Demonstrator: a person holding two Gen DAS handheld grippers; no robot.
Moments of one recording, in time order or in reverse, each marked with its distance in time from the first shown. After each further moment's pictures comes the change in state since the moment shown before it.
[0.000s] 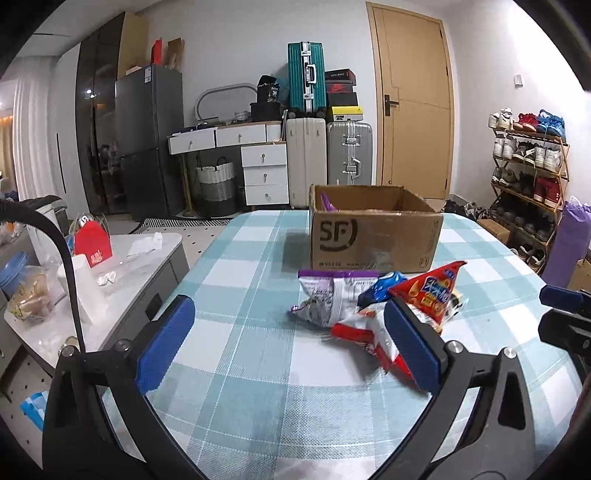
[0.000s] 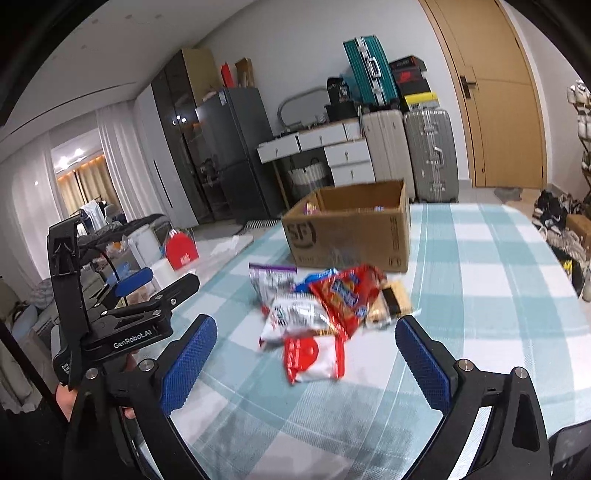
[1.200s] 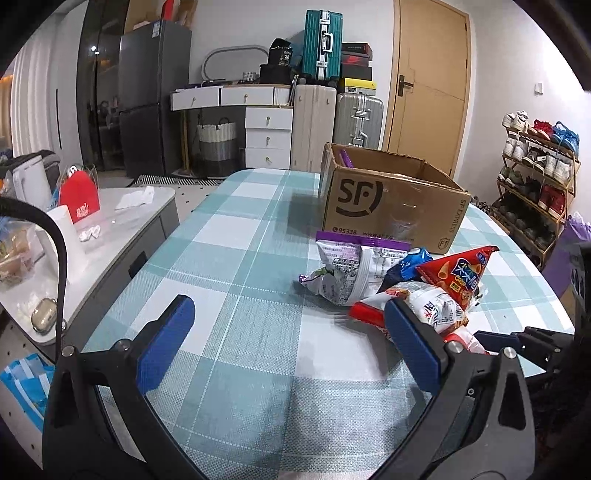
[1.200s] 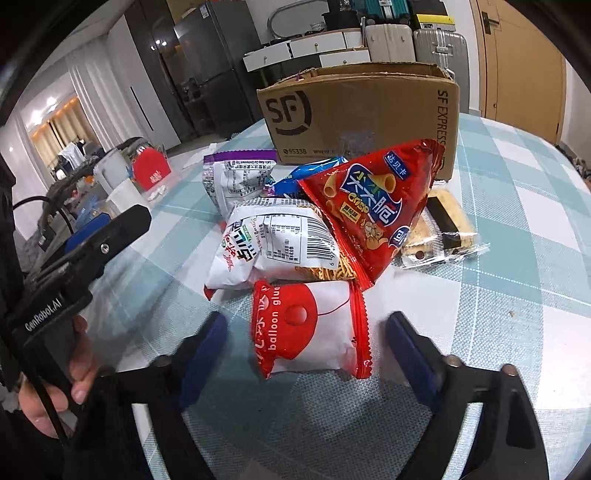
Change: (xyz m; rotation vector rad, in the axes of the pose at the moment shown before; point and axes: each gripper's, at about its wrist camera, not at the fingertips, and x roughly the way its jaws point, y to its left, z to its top) left arm 0.070 0.016 -0.012 -0.114 0.140 -0.026; right arm 0.143 -0.002 -0.019 -0.035 0.356 -0.071
